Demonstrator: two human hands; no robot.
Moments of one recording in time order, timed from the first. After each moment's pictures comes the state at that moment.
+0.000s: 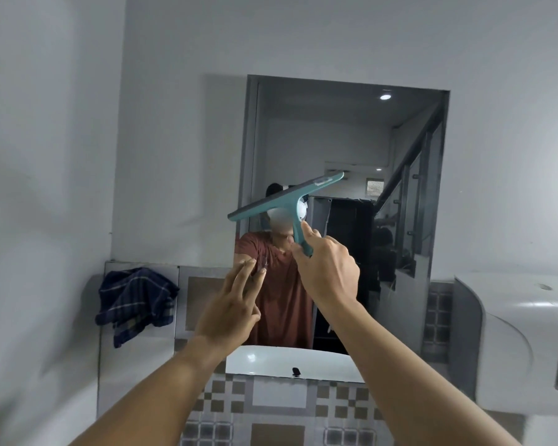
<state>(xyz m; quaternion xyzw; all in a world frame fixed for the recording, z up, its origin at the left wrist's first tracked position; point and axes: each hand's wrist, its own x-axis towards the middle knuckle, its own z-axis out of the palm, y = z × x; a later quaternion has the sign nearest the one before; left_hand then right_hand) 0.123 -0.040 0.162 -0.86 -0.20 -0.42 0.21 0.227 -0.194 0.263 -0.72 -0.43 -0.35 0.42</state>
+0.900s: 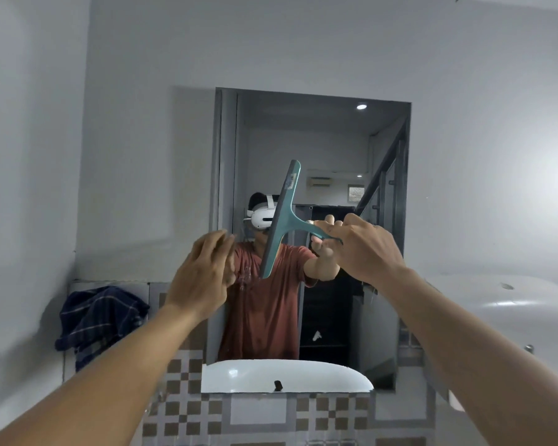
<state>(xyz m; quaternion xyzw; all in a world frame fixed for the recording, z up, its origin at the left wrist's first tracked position) 0.122 -0.040 0.241 -0.83 -0.18 -0.49 0.17 0.319 -0.266 0.316 -0.75 -0.49 -0.42 0.18</state>
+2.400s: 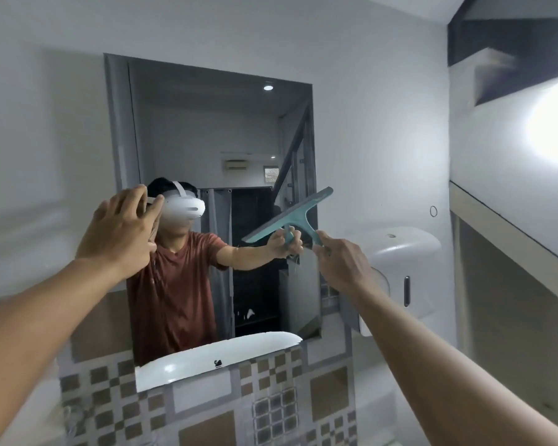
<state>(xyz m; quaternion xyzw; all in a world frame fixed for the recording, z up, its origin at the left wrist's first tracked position) 0.125 -0.034 0.300 -0.84 -0.18 -0.43 0.27 0.351 -0.336 0.230 -0.83 -0.31 -0.28 0.37</state>
